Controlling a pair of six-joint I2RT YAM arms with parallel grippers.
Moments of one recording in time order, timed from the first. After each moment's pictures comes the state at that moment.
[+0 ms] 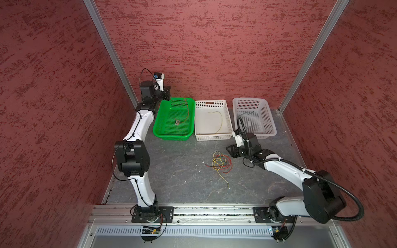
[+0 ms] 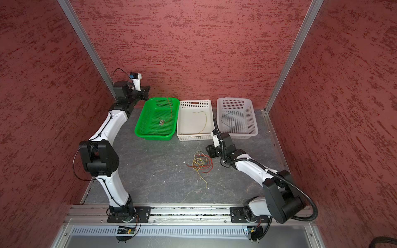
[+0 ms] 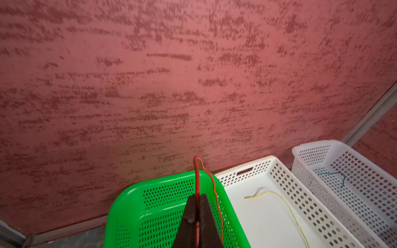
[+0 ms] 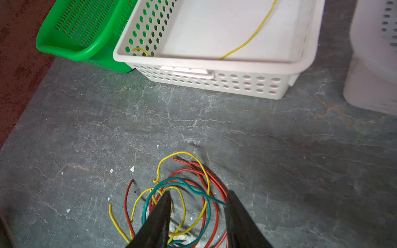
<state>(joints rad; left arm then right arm) 0.02 1.91 1.77 -0.05 0.36 -0.03 0.46 1.37 0.74 -0.08 -0.22 0.31</state>
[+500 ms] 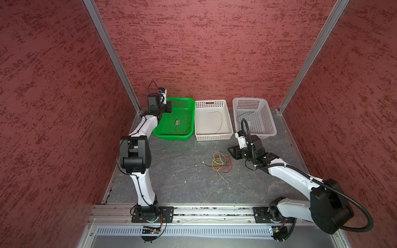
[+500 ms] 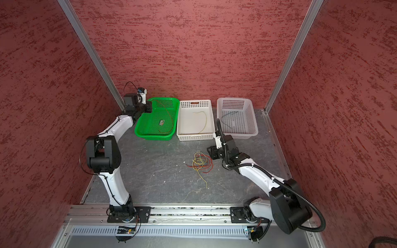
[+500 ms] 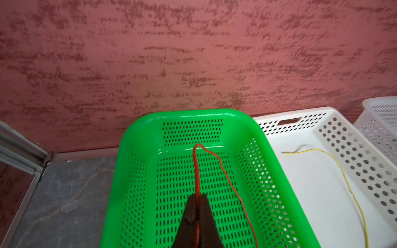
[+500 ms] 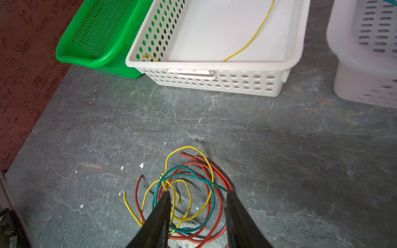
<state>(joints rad) 0.02 1.97 1.61 -0.09 0.18 0.00 0.46 1.26 0.68 -0.07 -0.22 0.34</state>
